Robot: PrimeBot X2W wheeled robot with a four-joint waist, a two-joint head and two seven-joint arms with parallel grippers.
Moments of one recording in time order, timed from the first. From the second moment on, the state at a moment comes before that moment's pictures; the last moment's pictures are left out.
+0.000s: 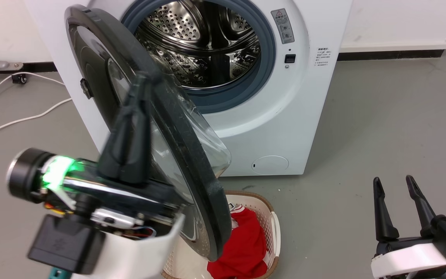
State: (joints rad) left arm -0.21 0.07 -0.19 -0.51 -0.01 -0.06 -0.18; right arm 0.05 -0.05 -0.06 0.00 0.09 0.13 -0.22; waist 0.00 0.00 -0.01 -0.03
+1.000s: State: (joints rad) left arm -0.01 0.07 -0.53 -0.23 -0.15 -0.08 0.07; right arm 0.05 -0.05 -0.05 0.00 0.10 0.13 -0.20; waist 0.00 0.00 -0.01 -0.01
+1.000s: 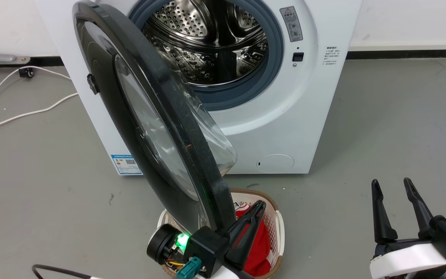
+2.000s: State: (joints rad) left arm -0.13 0.05 -0.51 0.07 -0.20 0.05 -0.12; right arm 0.04 -0.05 -0.03 0.03 0.14 0.13 -0.20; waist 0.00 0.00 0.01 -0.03
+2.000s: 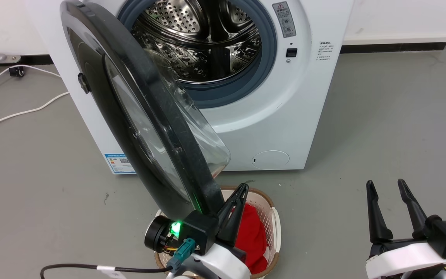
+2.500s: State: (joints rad) left arm 0.00 0.11 -0.47 -0.06 -0.22 0.14 -0.09; right arm 0.06 -0.05 -0.05 0.03 0.15 0.13 -0.20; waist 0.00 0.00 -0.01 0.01
